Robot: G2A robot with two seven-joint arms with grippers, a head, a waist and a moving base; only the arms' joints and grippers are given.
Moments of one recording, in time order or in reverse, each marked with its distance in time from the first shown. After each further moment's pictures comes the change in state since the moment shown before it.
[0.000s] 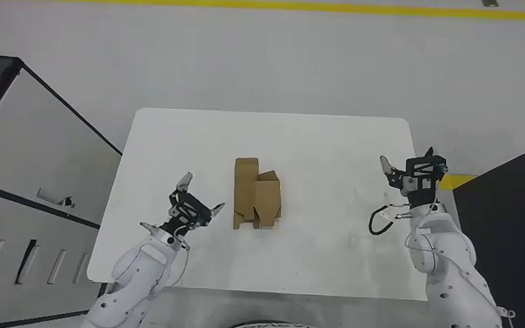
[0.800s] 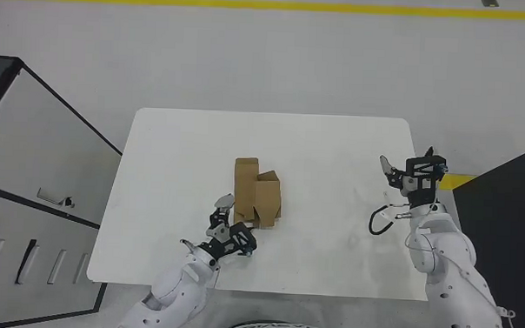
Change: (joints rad) left arm -0.019 -0.034 0.255 0.015 0.272 0.136 -0.174; right arm 0.000 0.000 0.000 0.000 0.000 0.000 0.000
